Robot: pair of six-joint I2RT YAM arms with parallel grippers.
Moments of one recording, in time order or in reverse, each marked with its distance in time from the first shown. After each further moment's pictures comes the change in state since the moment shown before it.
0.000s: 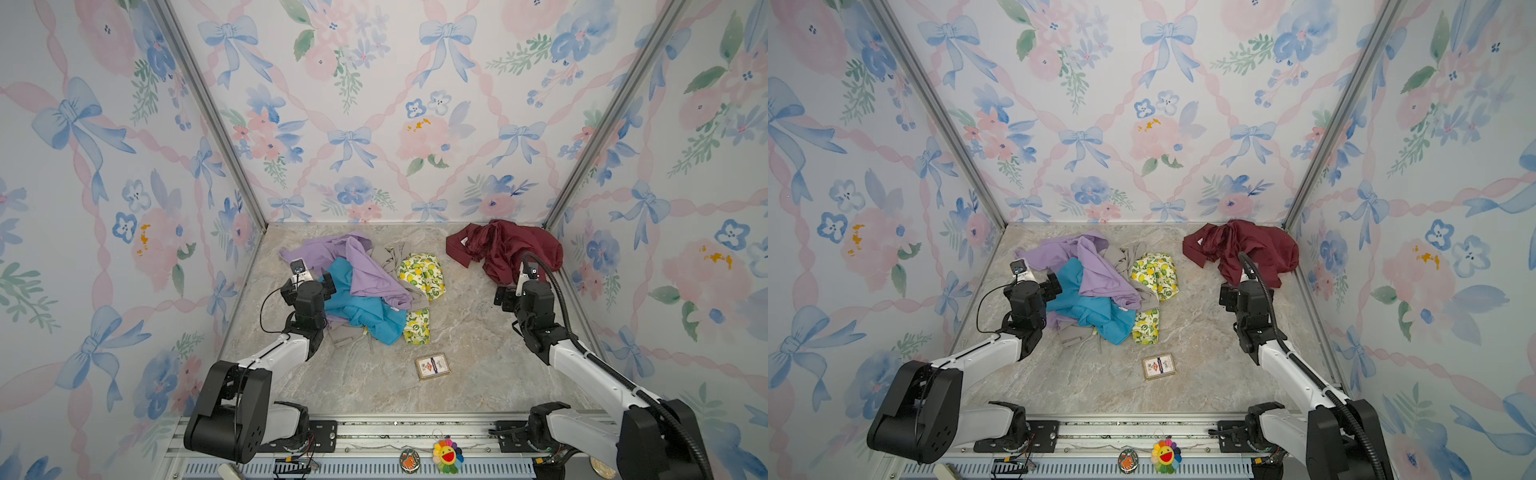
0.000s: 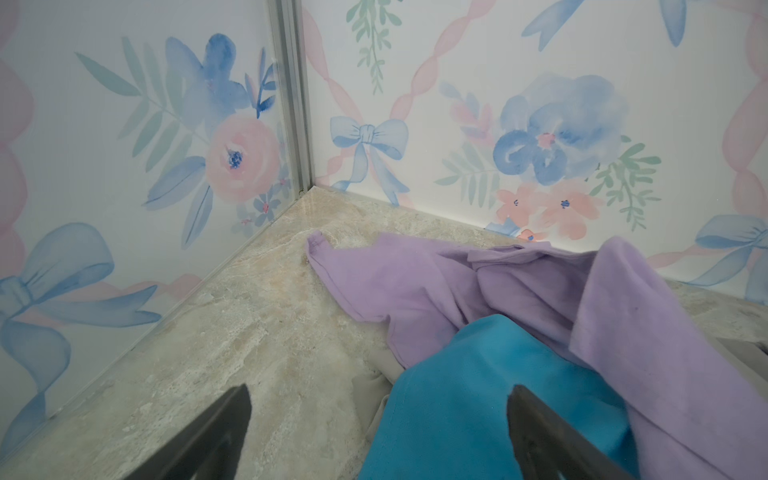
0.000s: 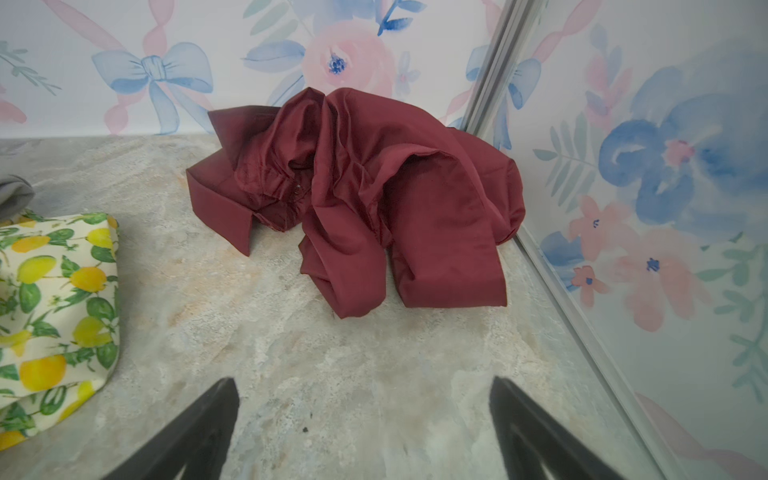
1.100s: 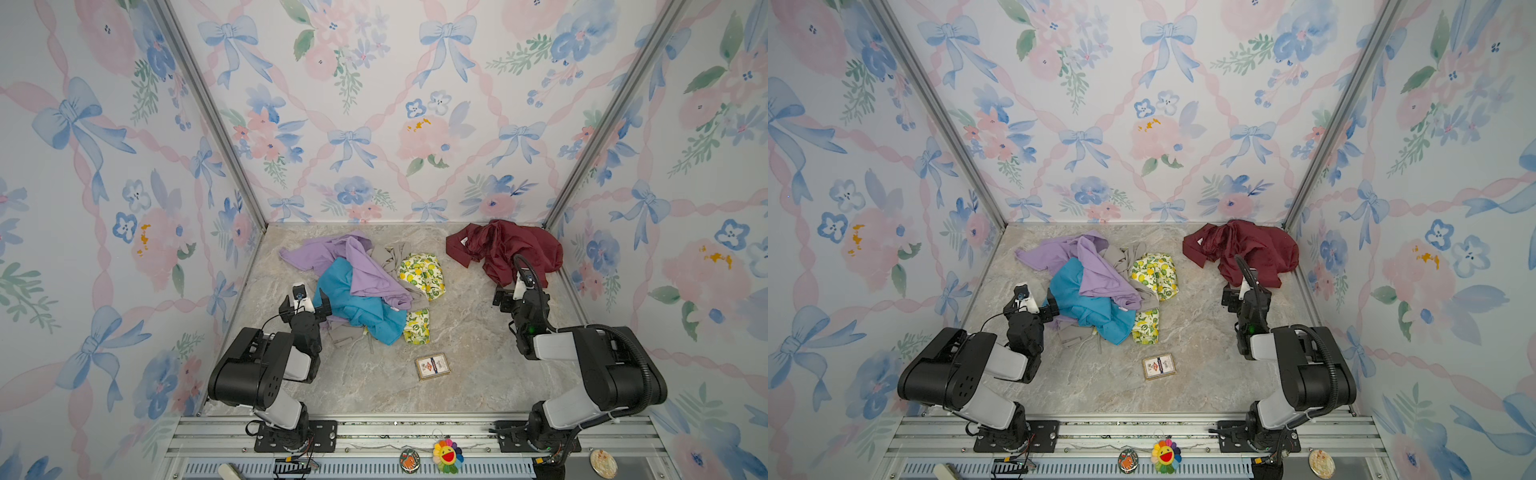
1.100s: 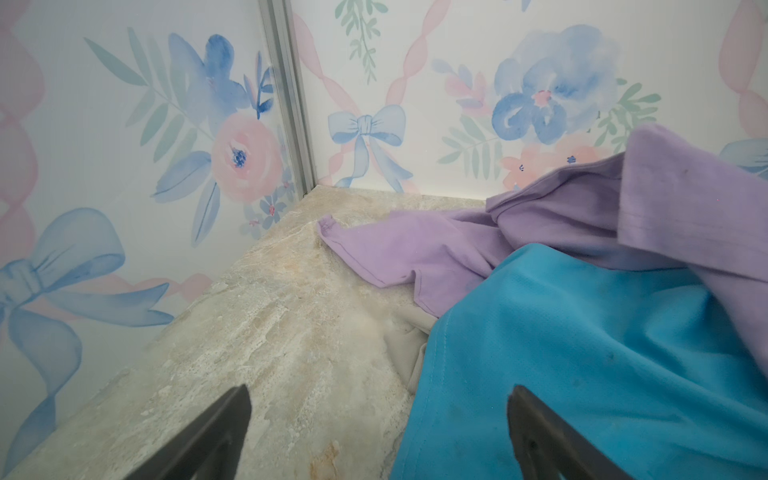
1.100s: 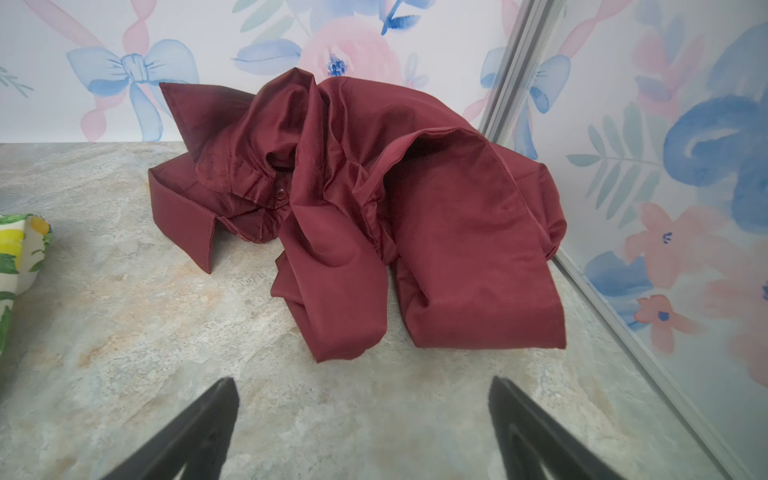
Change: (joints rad) left arm 0.049 0.246 -0.294 0.668 0.112 0.181; right arm -0.140 0.446 -0.112 0.694 -0.179 -0.067
